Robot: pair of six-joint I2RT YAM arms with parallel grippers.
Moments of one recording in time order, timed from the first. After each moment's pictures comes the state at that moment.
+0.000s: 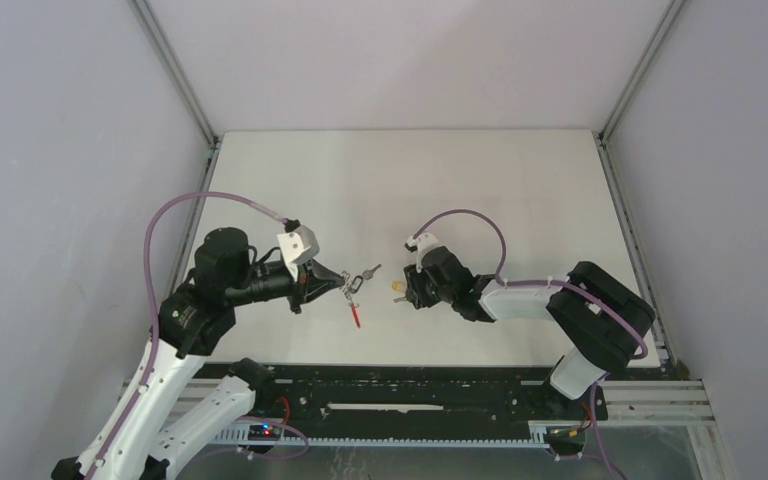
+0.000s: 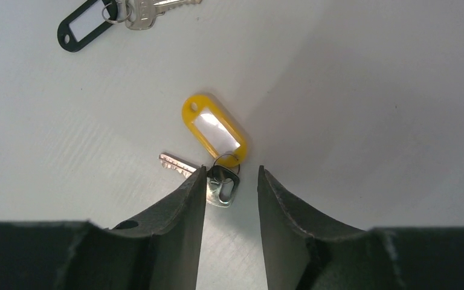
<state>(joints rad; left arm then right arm) -0.47 0.68 0.94 -0.65 0.68 0.18 0.85 1.62 0.67 0.24 0.06 0.30</state>
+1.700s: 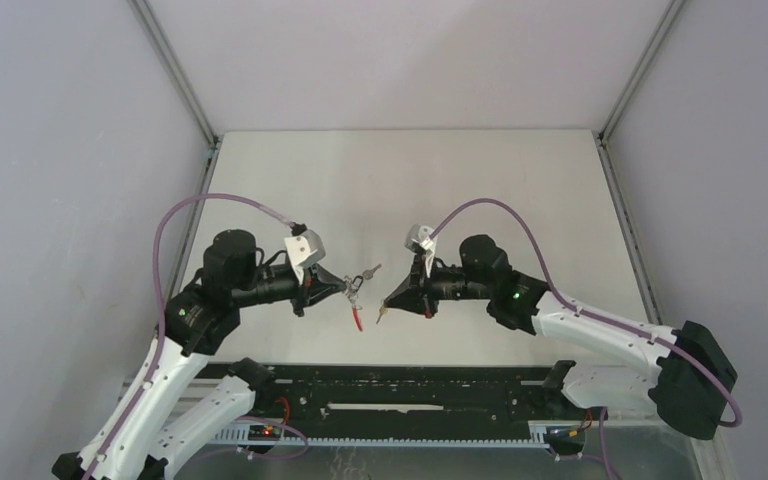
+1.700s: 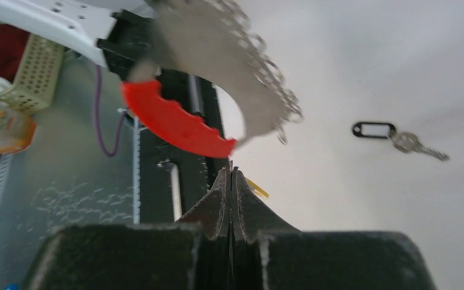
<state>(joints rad) -0.48 0.68 0.92 -0.65 0.67 0.19 0.87 1.15 0.67 0.22 -0.55 0.22</state>
